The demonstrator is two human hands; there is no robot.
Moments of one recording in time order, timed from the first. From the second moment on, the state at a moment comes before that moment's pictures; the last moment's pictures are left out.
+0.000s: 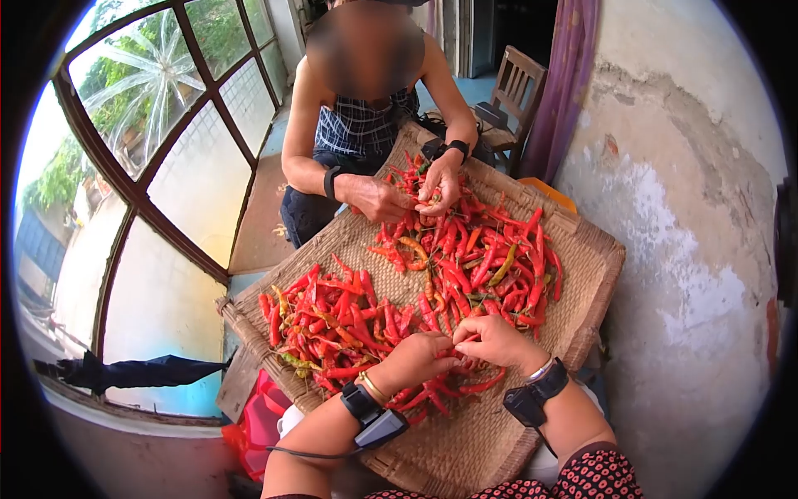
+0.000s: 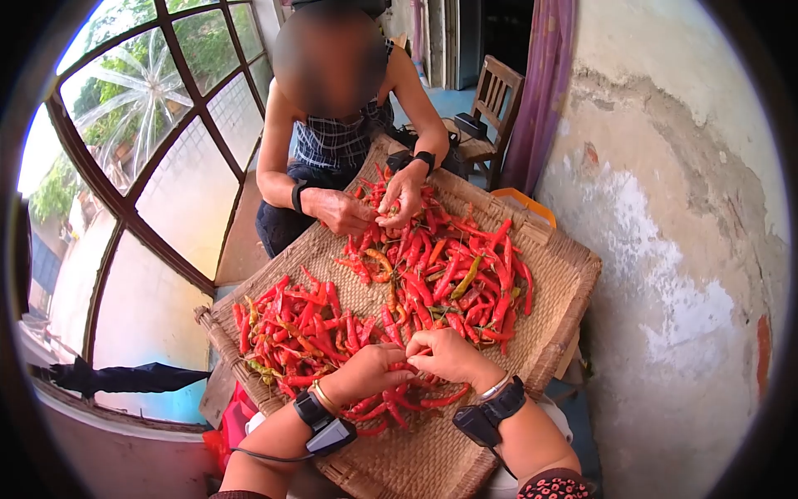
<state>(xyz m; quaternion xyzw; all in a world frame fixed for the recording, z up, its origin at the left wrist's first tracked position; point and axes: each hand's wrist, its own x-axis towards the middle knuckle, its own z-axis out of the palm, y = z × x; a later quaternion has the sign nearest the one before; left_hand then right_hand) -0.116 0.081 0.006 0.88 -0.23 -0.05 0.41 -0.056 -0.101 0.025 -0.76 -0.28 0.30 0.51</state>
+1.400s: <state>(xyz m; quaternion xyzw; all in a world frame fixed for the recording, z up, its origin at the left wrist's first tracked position) -0.101 0.104 0.028 0.75 0.02 -0.24 0.62 -0.035 -0.103 0.010 -0.57 -0.01 0.25 0.79</state>
